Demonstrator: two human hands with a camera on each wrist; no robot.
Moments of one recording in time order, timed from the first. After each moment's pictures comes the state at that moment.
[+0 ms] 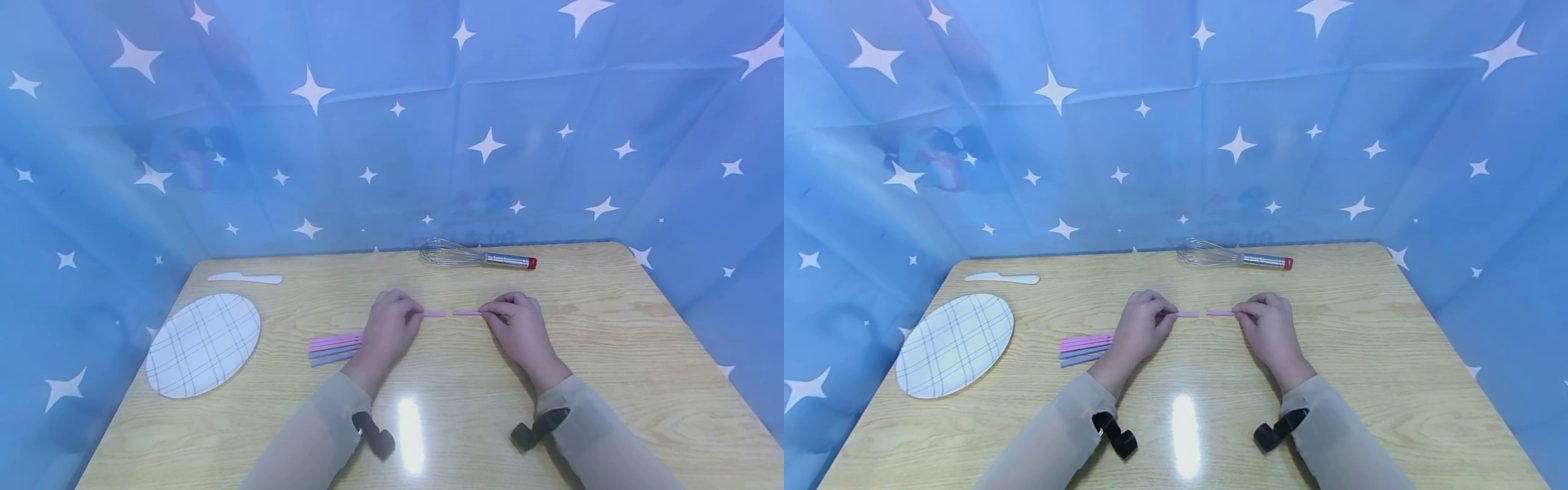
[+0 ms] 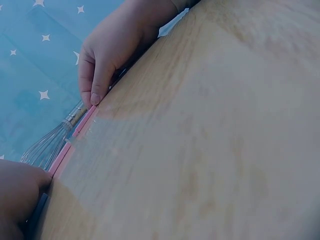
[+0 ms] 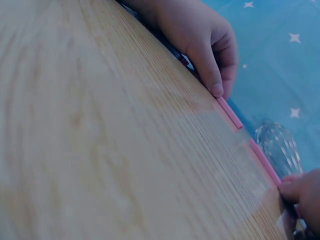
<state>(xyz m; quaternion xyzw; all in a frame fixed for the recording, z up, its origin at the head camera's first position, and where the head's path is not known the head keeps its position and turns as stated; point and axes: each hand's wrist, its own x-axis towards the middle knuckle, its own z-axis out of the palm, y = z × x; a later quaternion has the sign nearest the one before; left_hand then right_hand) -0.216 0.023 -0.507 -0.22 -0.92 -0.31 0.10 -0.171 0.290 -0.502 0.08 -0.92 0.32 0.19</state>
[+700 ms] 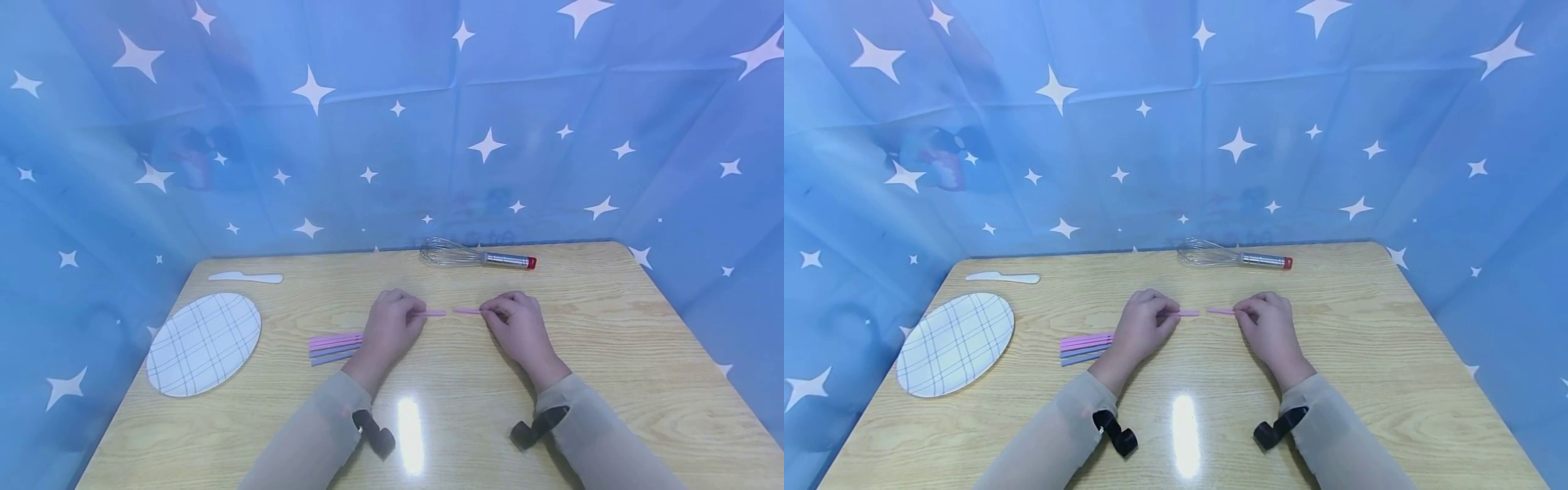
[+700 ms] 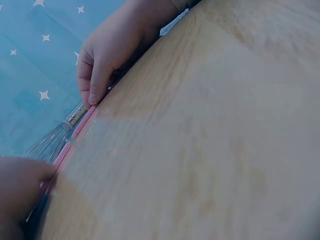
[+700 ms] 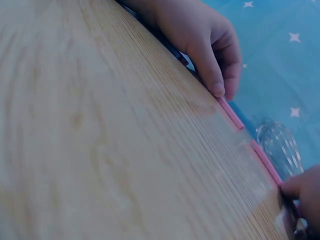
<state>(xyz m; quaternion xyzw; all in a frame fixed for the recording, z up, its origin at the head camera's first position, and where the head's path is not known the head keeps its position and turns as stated) -0.215 0.022 -0.507 -0.24 -0.91 -0.32 0.12 -0.170 0.289 -0.501 0.08 -0.92 0.34 0.19</state>
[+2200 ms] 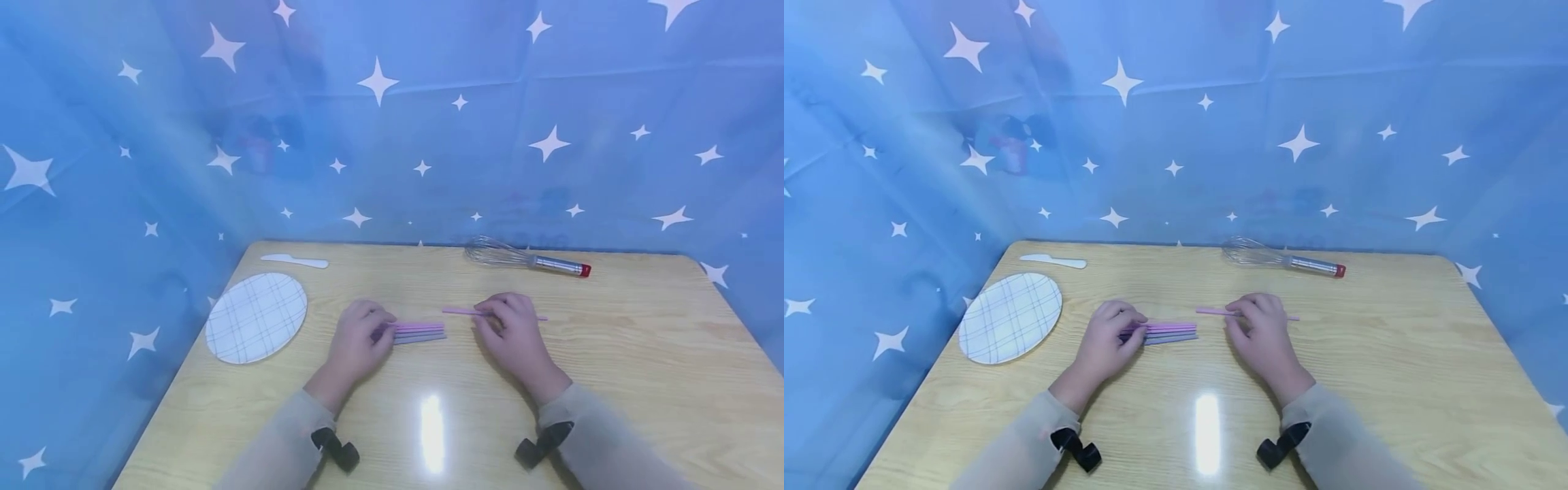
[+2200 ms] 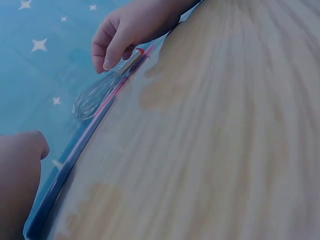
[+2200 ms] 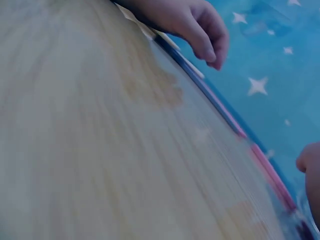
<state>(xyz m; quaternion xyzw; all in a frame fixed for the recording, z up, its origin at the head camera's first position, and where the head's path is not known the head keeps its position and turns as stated) -0.179 -0.105 -0.511 -0.26 -0.88 -0.31 0.25 -0.187 0.214 -0.512 0.23 -0.85 0.38 0.27</state>
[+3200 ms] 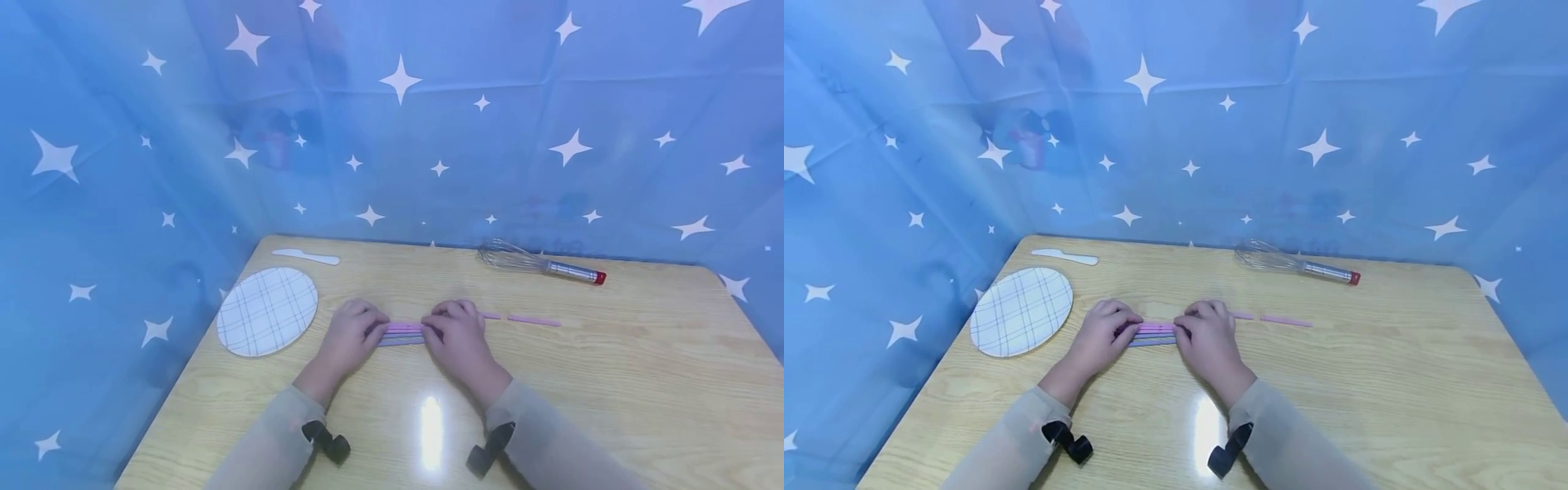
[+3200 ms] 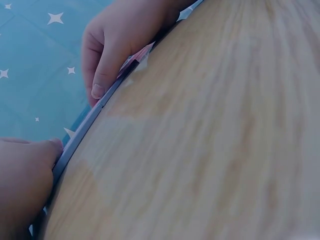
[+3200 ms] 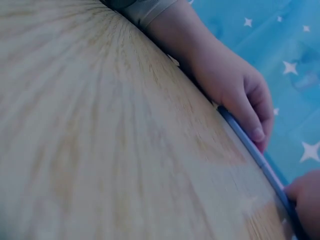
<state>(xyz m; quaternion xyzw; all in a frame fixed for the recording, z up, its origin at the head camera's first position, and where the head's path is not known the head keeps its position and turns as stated) -0.186 -0.145 -0.515 -0.22 -0.94 -0.25 0.13 -0.180 0.110 -0.505 0.22 -0.92 0.29 0.14</state>
